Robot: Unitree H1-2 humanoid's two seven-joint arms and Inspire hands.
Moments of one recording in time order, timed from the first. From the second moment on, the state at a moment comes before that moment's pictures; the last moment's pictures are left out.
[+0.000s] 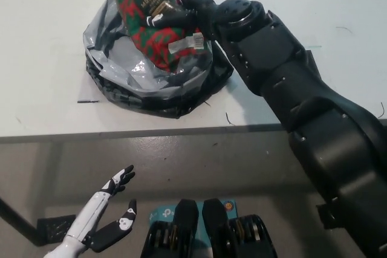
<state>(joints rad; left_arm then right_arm) 0.01 0.29 -0.10 -0.03 0.18 -0.13 -0.19 -1.42 0.05 0.22 1.29 0.04 0.29 0.17</state>
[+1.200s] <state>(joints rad) -0.02 0.30 -0.12 -0.03 0.19 -0.11 -0.23 -1.42 0.06 0.38 1.28 -0.26 0.05 0.10</state>
